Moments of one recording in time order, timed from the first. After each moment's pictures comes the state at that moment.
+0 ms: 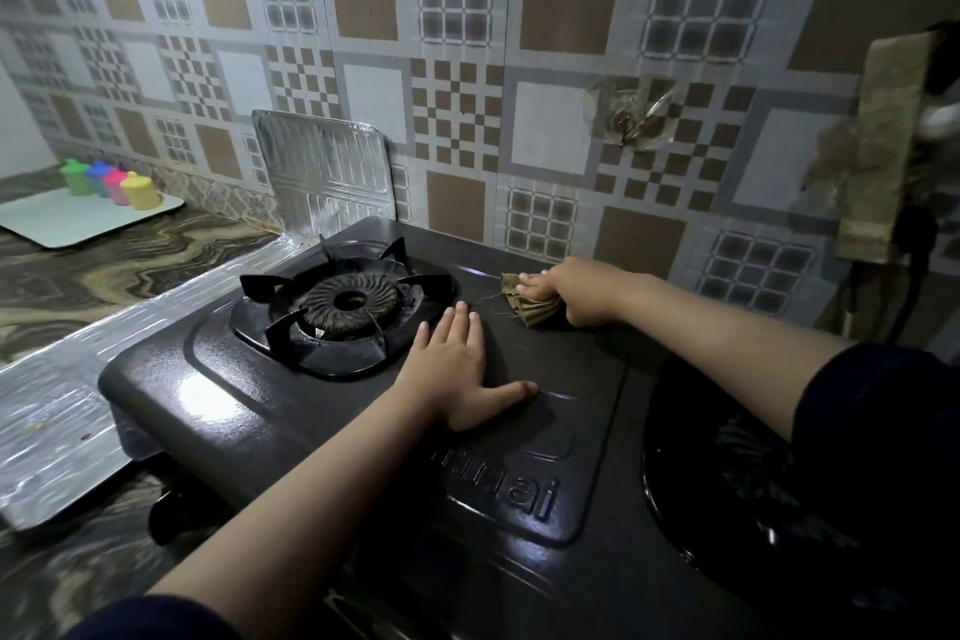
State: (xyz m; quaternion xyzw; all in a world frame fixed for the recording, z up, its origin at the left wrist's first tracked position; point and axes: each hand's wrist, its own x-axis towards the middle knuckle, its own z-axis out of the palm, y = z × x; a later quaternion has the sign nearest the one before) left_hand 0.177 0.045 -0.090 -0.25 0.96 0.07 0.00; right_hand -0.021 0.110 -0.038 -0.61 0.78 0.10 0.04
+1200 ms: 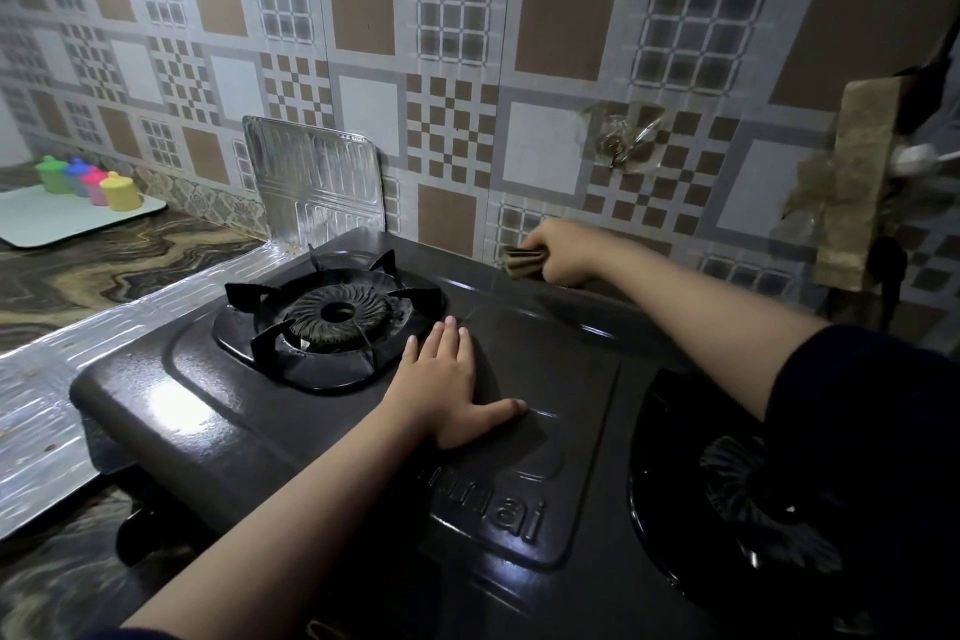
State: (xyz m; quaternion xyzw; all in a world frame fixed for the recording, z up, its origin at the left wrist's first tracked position) left_hand 0.176 0.045 -0.097 -0.25 0.97 0.07 -0.01; right_hand -0.008 0.099 0.017 -0.53 0.85 -0.05 0.05
